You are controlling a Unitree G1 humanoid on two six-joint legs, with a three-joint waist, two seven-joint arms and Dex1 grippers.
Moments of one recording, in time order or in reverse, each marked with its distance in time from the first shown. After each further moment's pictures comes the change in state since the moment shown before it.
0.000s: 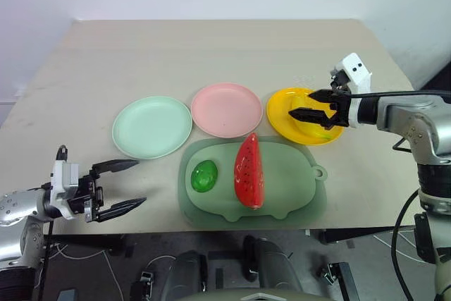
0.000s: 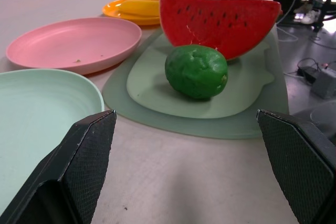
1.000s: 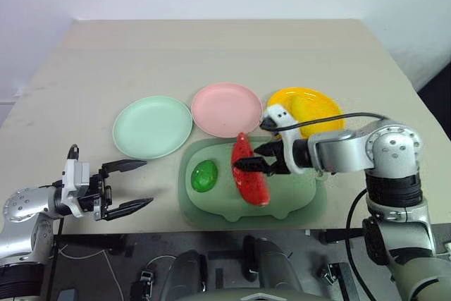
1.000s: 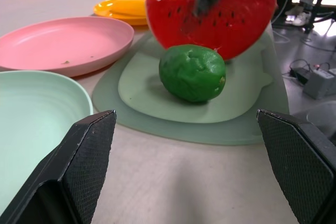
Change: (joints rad) left arm -0.020 -0.026 -0.044 0.005 0.024 -0.002 0.017; right arm 0.062 0.315 0.069 -0.084 0.990 0.380 -1.205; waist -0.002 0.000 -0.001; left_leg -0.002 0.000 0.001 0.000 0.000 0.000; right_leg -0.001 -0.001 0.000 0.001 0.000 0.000
